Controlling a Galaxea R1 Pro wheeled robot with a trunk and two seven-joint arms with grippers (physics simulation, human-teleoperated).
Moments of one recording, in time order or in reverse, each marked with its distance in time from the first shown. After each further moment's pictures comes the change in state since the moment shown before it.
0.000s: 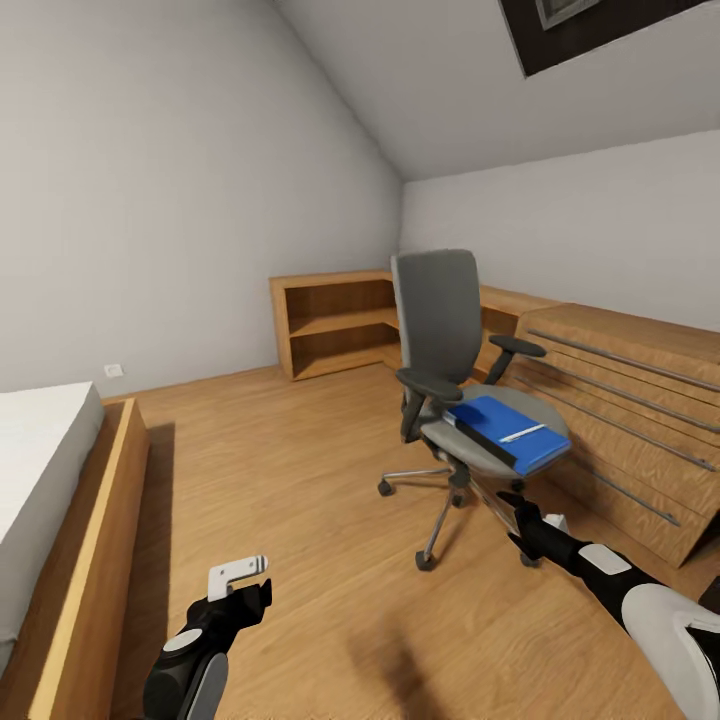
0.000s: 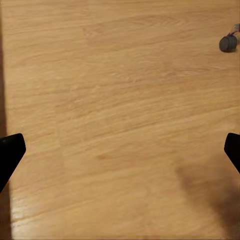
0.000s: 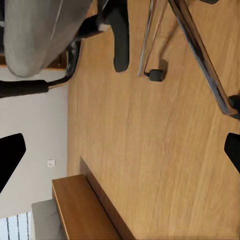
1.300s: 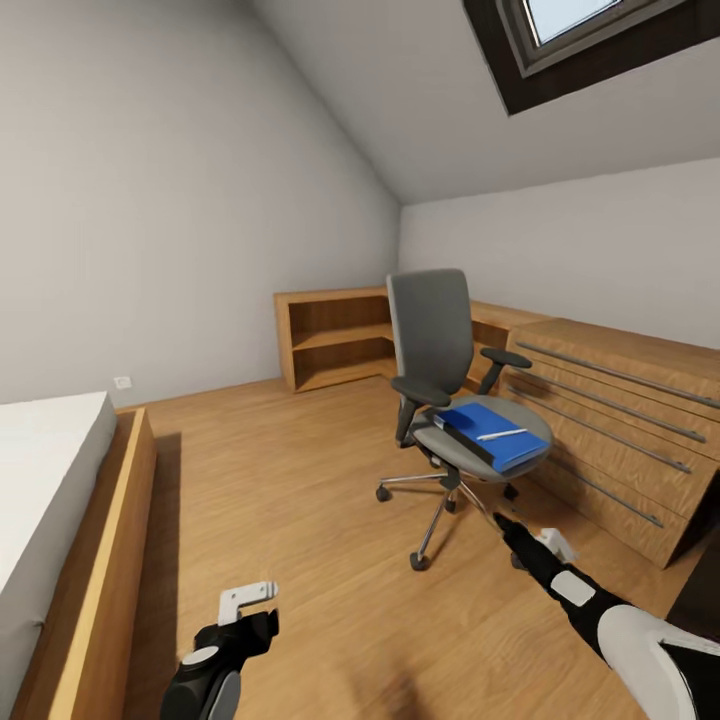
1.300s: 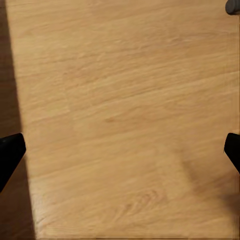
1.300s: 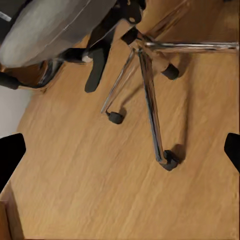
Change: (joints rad) left arm 0.000 -0.004 -0.028 0.131 -0.002 -0.011 0.024; right arm 0.046 0.078 0.006 0.063 0.270 -0.490 -0.009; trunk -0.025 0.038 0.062
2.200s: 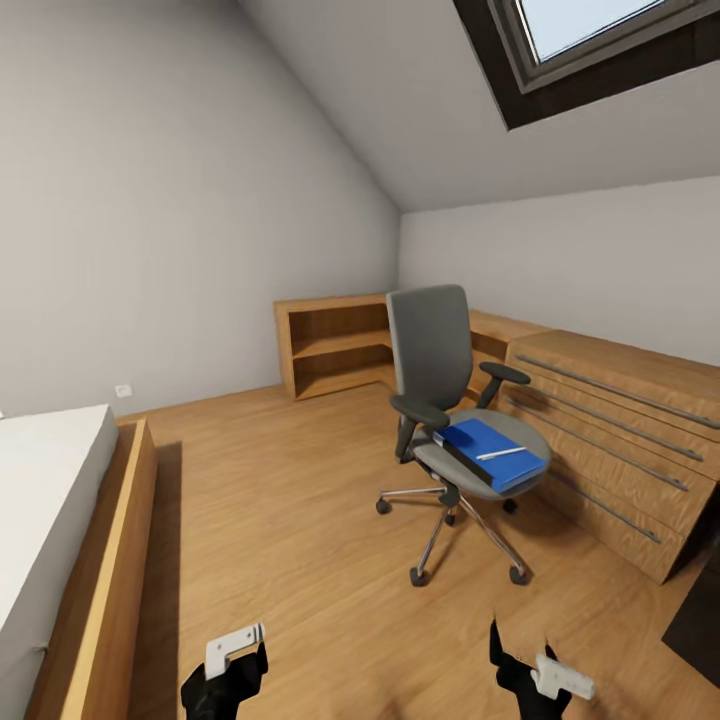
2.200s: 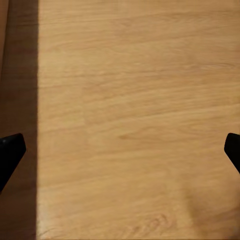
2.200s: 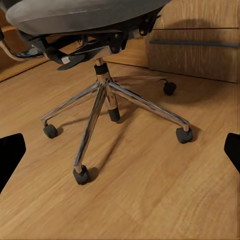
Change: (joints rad) left arm 0.055 0.015 0.001 0.256 0.002 -0.438 0.003; right arm 0.382 0.175 0.001 0.035 0.411 -0.951 -0.204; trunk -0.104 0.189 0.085
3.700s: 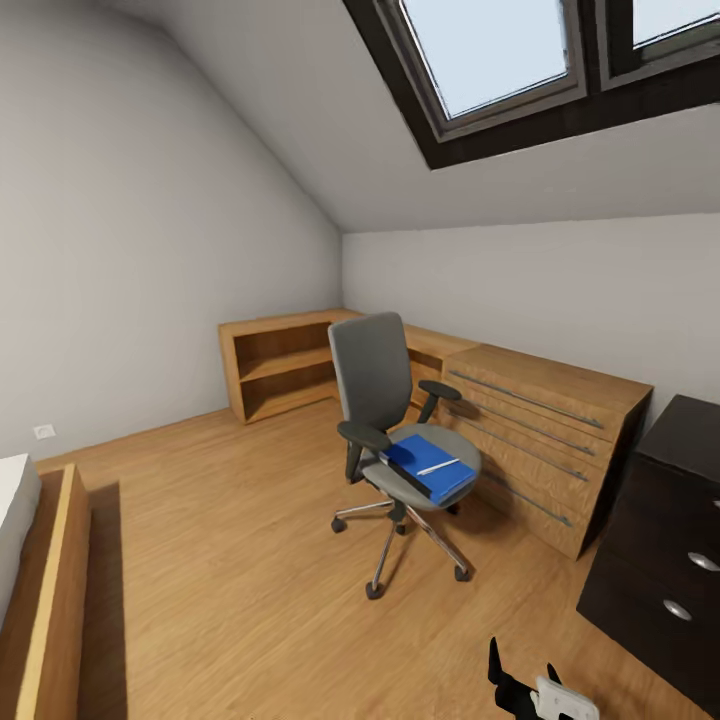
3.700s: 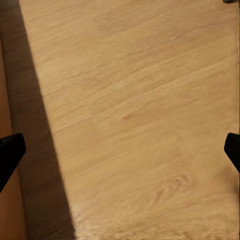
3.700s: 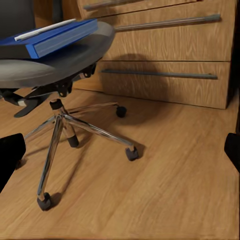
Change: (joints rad) left arm 0.018 0.027 -0.002 0.475 -0.147 -0.404 0.007; right arm 0.042 0.026 0.000 0.002 0.002 -0.060 -0.031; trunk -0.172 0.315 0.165
